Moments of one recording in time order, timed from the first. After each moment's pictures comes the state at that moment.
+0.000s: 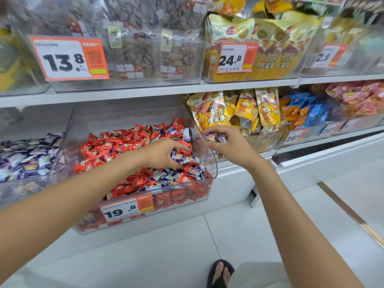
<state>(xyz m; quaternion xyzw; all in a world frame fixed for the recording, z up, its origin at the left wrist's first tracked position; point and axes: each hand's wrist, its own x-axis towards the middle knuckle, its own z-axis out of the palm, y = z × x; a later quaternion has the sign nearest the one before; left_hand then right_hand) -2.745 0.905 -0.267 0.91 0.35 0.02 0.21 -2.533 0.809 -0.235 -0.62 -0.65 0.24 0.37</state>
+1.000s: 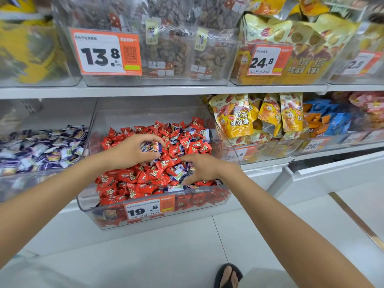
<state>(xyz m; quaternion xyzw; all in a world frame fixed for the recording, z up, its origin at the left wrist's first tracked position) -2.858 0.906 -0.262 0.82 0.41 0.18 0.37 -2.622 0.862 -0.287 -0.59 -0.75 0.30 0.00</state>
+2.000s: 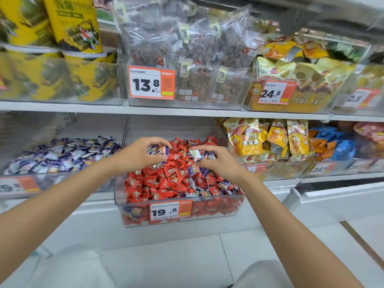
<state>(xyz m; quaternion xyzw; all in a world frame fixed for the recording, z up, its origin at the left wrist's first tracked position) -2.902 0.875 -0.224 0.81 0.42 0.25 0.33 -2.644 0.827 -0.224 -0.55 -0.67 0.37 0.32</state>
